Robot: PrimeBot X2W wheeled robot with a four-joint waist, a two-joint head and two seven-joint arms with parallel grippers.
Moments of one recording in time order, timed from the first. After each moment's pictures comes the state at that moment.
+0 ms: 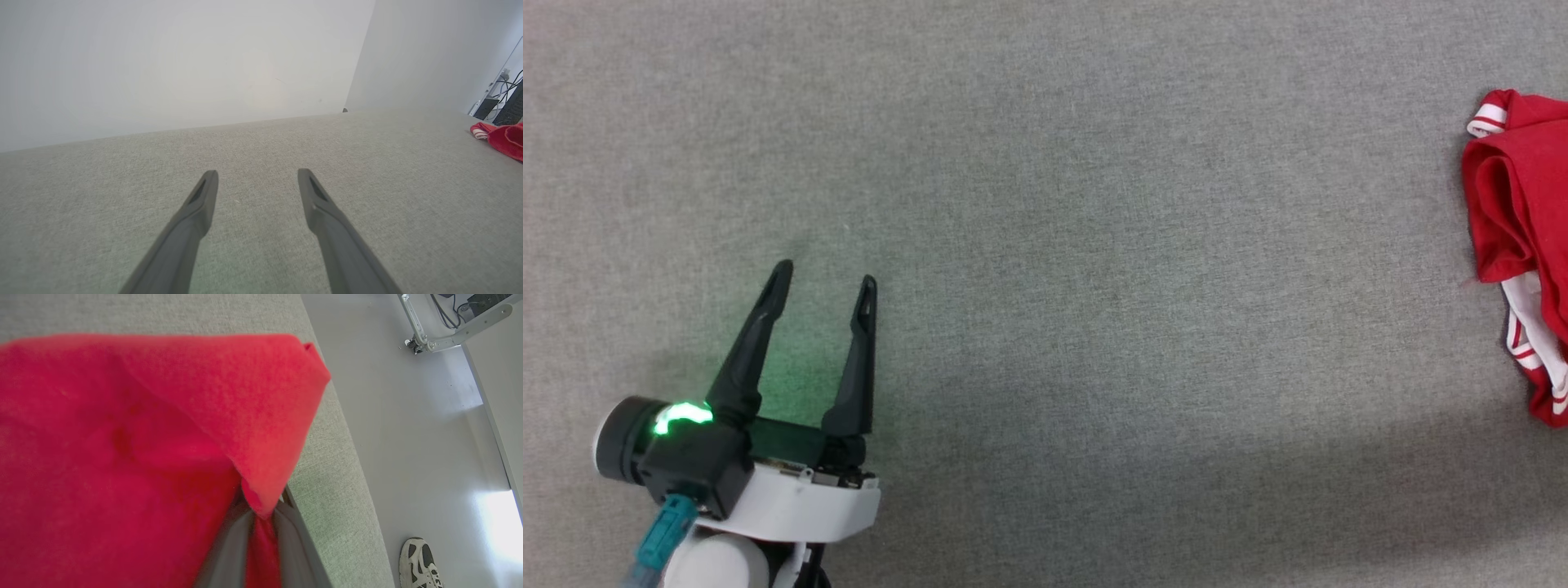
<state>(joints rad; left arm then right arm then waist) -0.14 0.19 -0.07 -0.17 -0.14 -0.10 -0.23 -0.87 -0.59 -0.08 0.92 0.22 0.13 0.32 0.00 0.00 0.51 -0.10</state>
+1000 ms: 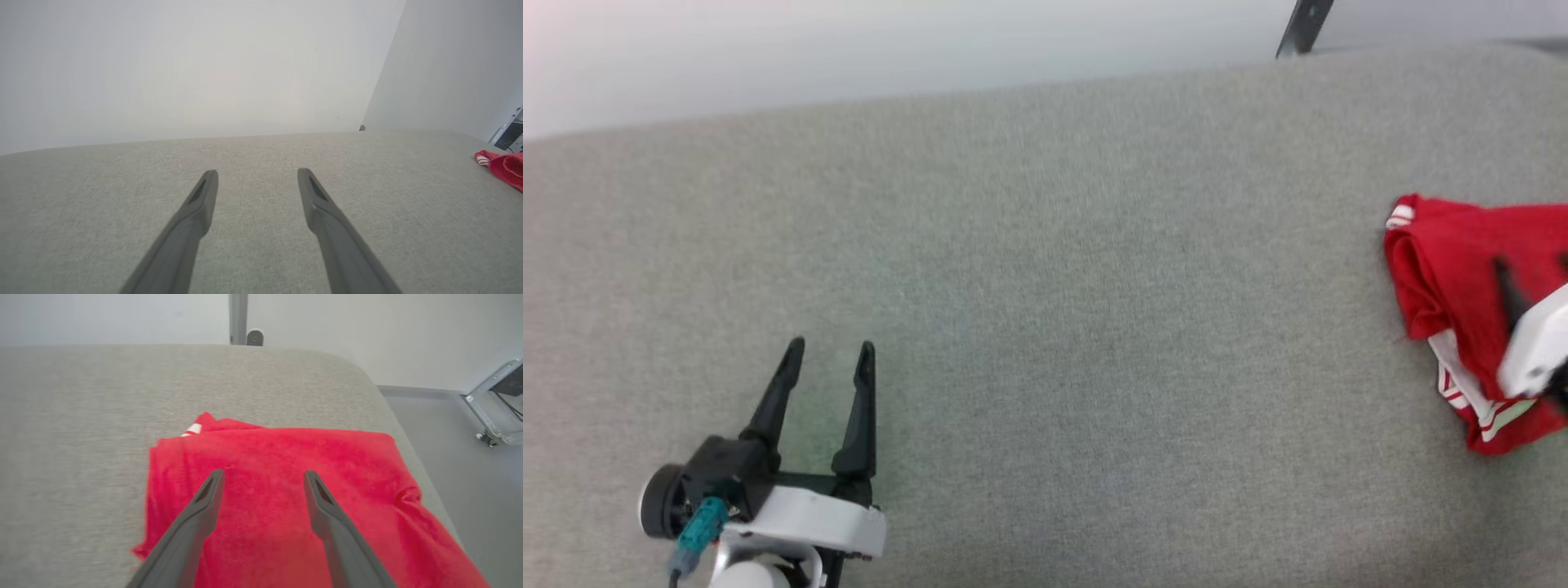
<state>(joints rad) -0.12 0.16 -0.06 0.07 -0.21 -0.07 -0.25 -0.69 -0.45 0.10 0.80 0.34 0.13 0.09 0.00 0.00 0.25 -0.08</state>
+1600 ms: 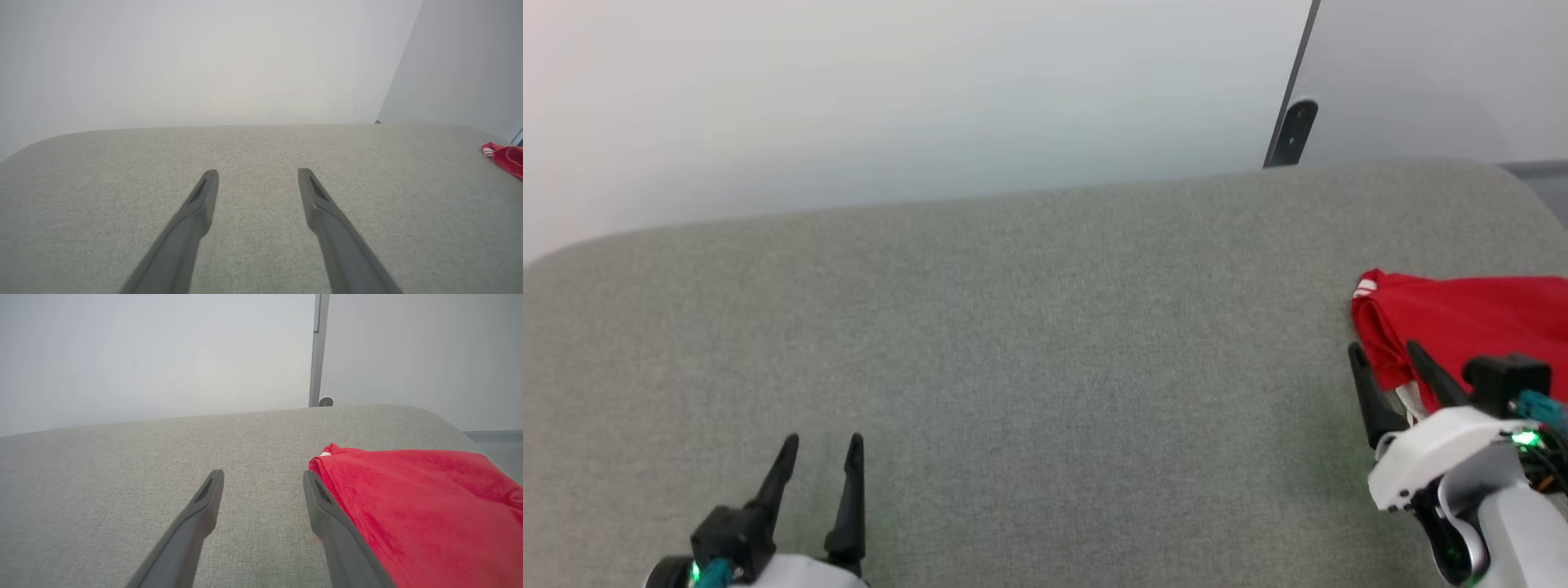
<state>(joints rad) -0.02 0.16 -0.04 0.20 -0.22 -0.06 -0.26 -0.36 -0.22 0.10 0.51 0.34 0.13 -0.08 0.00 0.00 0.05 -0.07</state>
